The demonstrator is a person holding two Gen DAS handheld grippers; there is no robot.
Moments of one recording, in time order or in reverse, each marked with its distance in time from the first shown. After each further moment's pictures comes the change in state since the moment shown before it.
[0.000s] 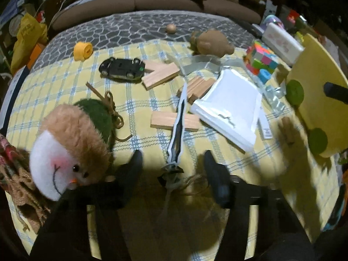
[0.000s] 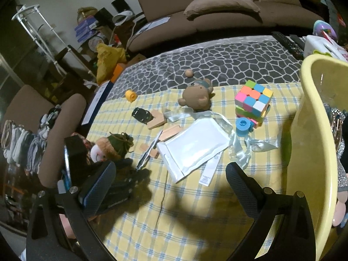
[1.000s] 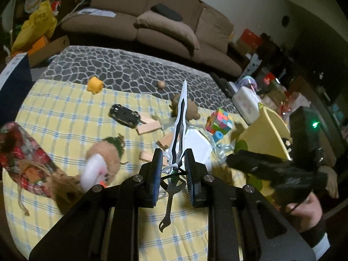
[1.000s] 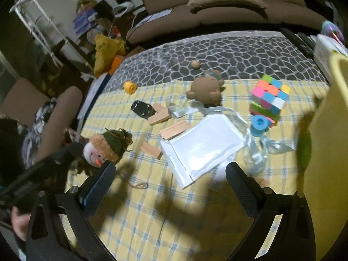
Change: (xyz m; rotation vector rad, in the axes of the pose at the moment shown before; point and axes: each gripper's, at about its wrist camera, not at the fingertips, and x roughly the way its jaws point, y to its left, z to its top) left arm -0.113 0.041 0.016 -0.213 -0.237 -0.254; right arm 0.050 0.023 0.002 -0.056 0.046 -0.048
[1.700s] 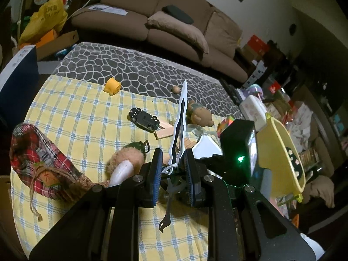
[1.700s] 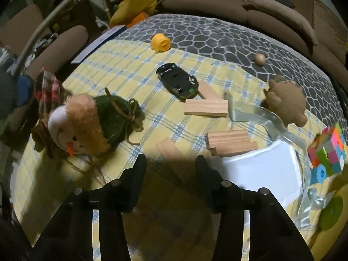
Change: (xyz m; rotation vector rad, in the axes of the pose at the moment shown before) left arm -0.009 0.035 0.007 -0.064 -0.001 -0.002; right arm 0.116 0.071 -0.004 -0.362 0.135 -0.089
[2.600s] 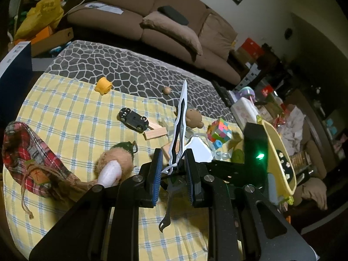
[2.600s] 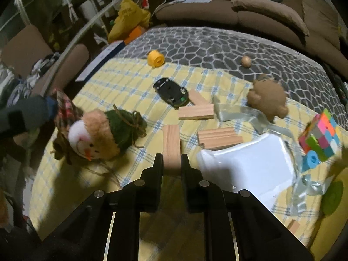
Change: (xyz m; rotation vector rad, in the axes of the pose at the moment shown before) left arm -0.001 -0.010 0.000 -0.016 -0.004 -0.054; right arm -0.049 -0.019 -0.006 0.124 -0.084 0.051
